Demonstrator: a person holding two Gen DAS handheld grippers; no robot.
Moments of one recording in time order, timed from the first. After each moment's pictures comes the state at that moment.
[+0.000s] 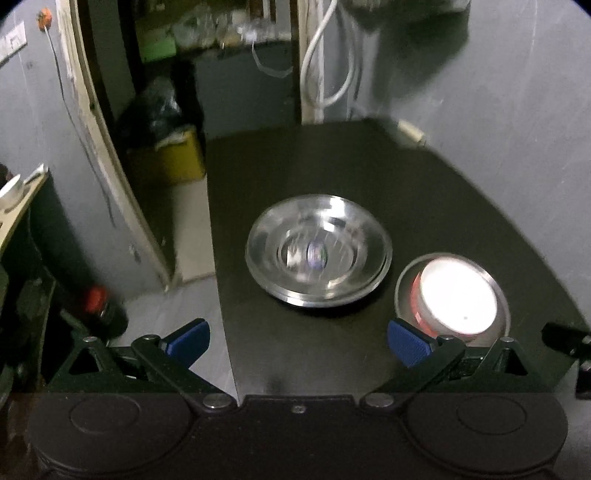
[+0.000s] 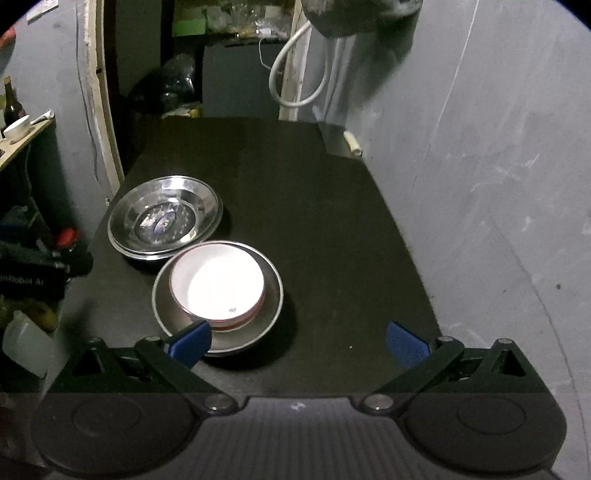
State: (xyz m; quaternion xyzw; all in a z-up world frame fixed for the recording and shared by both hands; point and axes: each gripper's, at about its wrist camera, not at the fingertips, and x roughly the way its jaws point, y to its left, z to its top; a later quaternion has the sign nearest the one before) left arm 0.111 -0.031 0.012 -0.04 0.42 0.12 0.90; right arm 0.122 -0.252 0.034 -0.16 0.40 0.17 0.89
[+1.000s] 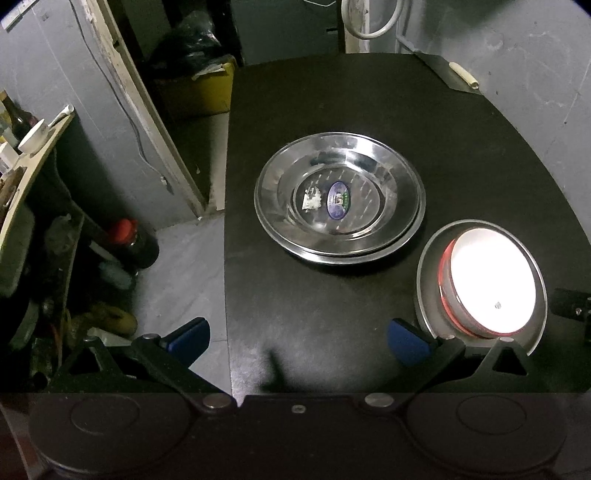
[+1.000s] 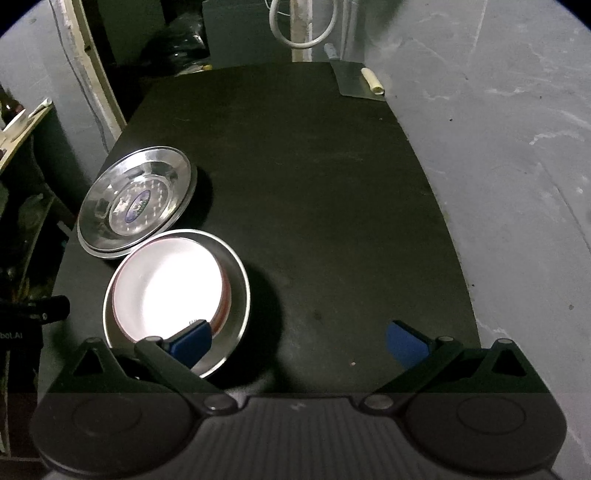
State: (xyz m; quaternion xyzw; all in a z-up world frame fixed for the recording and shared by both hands) left arm 0.152 -0.047 -0.013 -0.06 0.52 0.19 0.83; right arm 0.213 -0.272 -0.004 -0.13 0.50 0.21 0.83
